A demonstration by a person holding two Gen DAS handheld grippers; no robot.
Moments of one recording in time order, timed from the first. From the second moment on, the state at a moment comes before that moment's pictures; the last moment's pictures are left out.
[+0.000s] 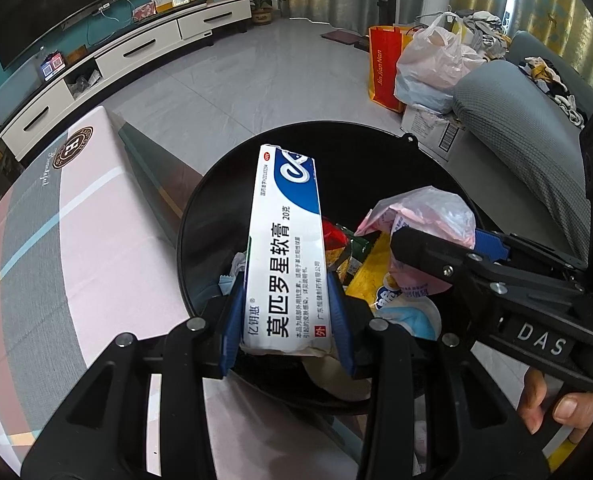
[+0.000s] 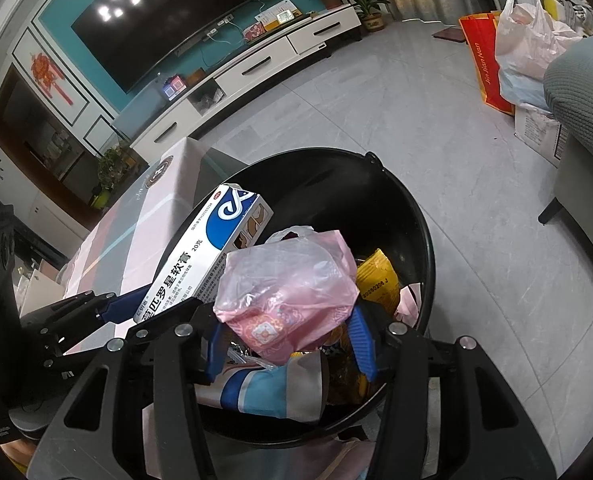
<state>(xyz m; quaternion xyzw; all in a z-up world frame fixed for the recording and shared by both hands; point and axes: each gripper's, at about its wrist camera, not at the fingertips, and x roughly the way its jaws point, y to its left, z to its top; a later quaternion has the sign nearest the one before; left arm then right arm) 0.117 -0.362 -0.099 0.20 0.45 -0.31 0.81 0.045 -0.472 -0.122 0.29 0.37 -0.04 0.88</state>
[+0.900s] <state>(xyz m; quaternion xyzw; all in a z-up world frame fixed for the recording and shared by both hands) 0.118 -0.363 -0.103 0.20 0.45 -0.31 0.81 0.047 -0.479 -0.126 0.29 0.38 -0.04 0.88</state>
